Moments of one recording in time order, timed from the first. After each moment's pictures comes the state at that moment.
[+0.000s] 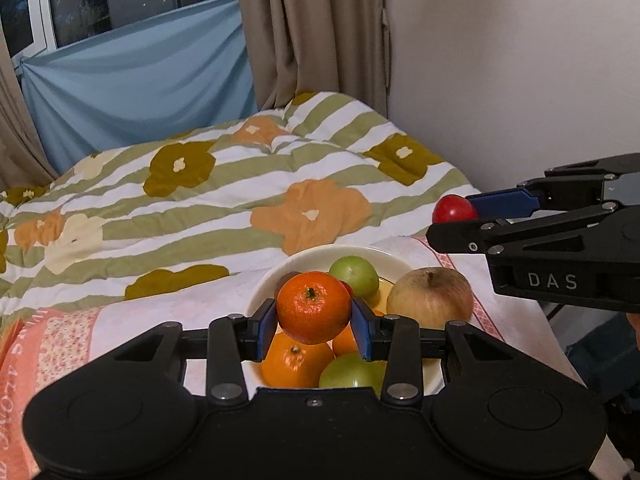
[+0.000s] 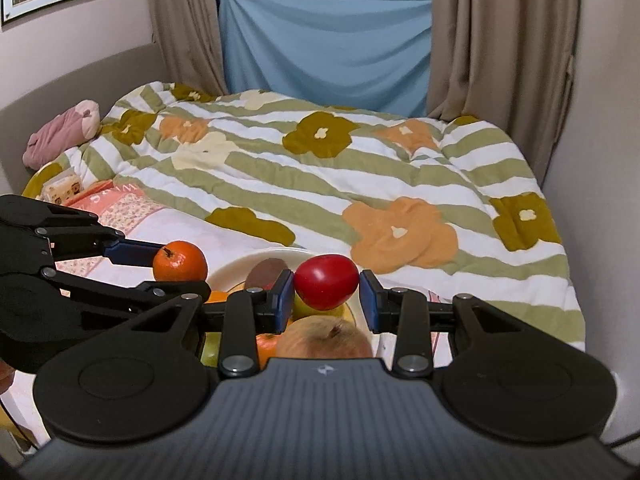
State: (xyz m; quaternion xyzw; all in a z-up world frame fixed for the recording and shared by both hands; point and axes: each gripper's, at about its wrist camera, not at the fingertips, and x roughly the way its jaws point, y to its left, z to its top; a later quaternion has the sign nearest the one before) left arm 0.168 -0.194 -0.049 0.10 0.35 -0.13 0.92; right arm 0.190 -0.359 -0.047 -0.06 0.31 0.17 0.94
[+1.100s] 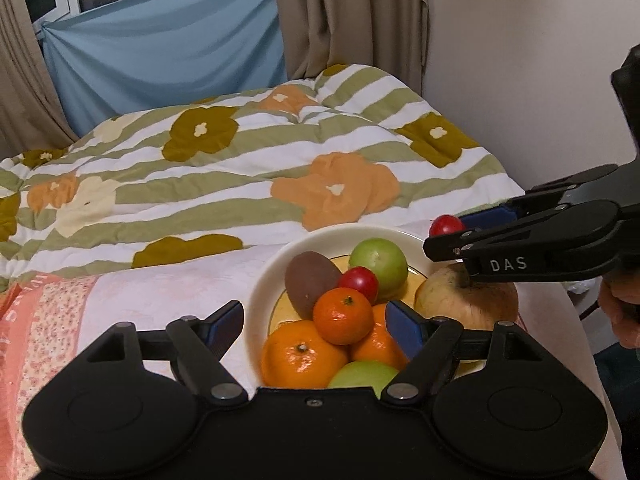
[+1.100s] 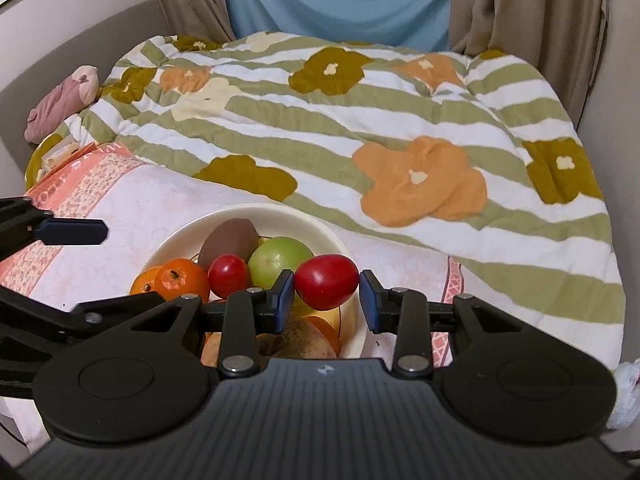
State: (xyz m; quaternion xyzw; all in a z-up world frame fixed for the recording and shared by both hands) left arm 0.196 -0.200 -0.071 0.08 0.39 -0.08 0.91; right arm 0.275 -0.371 -0.108 -0.04 0.40 0.20 0.89
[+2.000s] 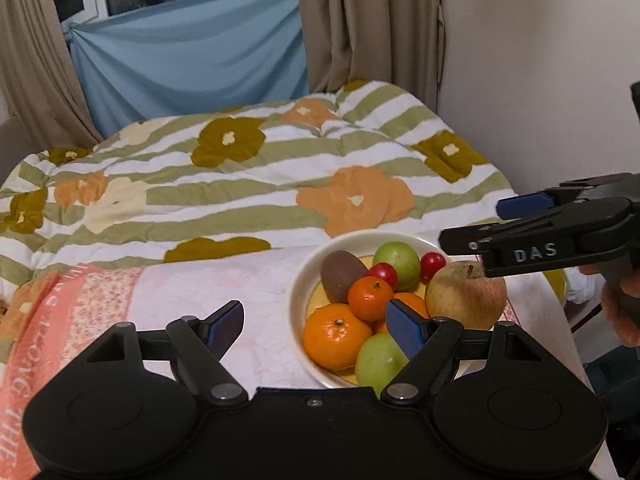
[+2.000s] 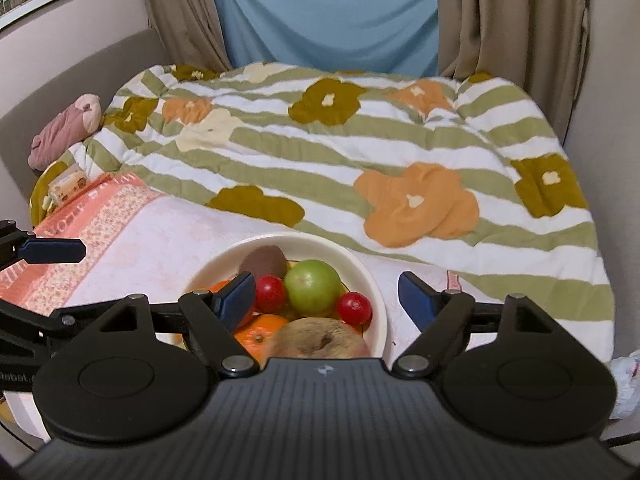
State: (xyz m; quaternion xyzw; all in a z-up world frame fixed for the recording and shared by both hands) left arm 0.150 -0.169 -0.030 0.07 0.37 -0.06 0.92; right arm 0.230 -0.364 -0.061 -0.02 0.36 0.18 0.92
